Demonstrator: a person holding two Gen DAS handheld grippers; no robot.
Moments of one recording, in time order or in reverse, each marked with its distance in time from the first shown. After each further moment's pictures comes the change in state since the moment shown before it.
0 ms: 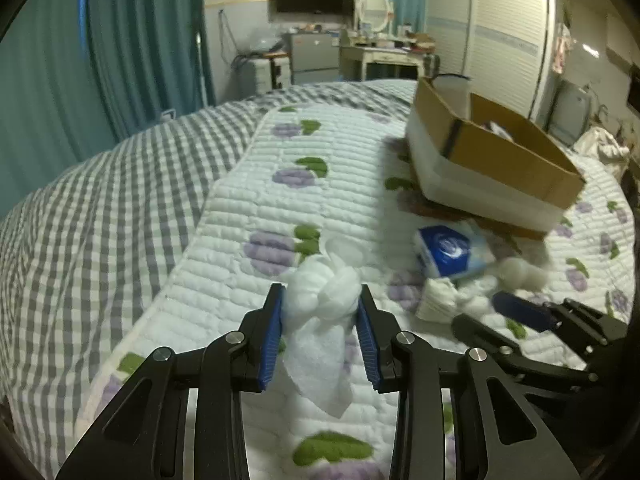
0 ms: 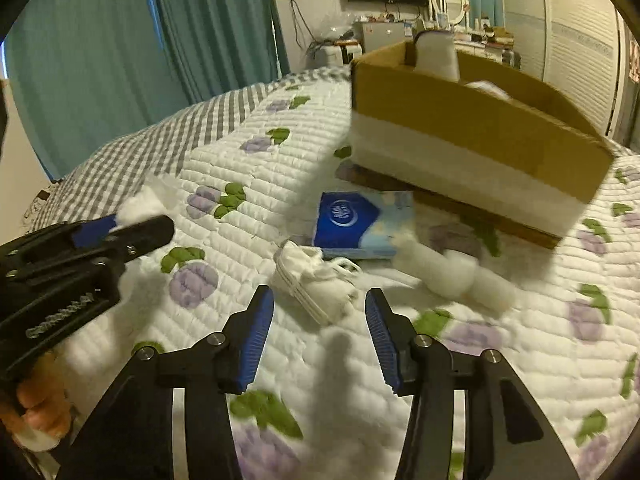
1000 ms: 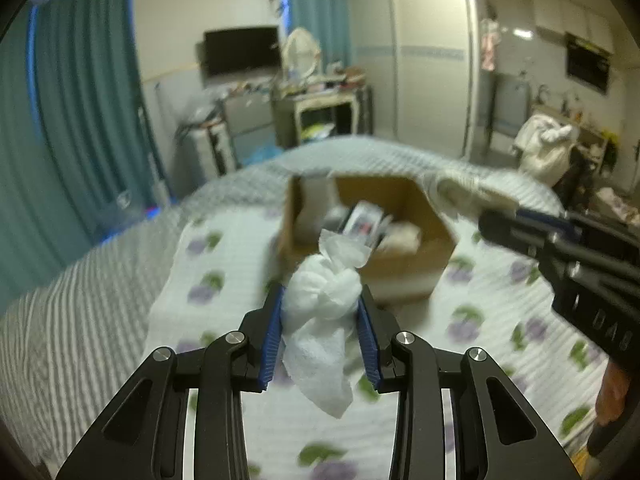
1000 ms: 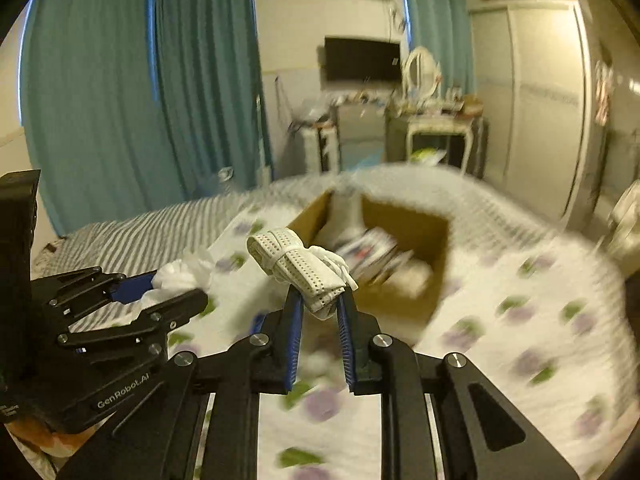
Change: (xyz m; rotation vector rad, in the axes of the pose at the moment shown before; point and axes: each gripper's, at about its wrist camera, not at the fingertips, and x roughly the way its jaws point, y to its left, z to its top) left arm -0.099 -0.135 0.077 0.205 -0.175 -0.137; right arm -0.185 -0.071 0.066 -0.035 -0.298 -0.106
